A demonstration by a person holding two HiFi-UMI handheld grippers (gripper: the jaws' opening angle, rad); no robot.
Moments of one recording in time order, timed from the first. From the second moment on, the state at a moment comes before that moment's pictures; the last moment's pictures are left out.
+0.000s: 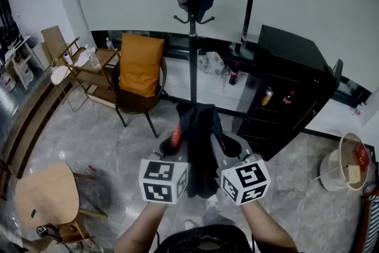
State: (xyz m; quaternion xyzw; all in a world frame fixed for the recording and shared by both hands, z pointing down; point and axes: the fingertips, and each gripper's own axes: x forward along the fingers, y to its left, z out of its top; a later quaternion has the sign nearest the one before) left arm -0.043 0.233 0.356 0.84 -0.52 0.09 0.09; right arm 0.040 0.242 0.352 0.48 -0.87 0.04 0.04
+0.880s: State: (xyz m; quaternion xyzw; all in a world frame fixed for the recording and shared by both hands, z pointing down) left arm 0.000 0.081 0.353 0.81 -0.56 0.10 0.09; right arm 0.081 0.084 0.350 0.44 -0.90 0.04 0.03
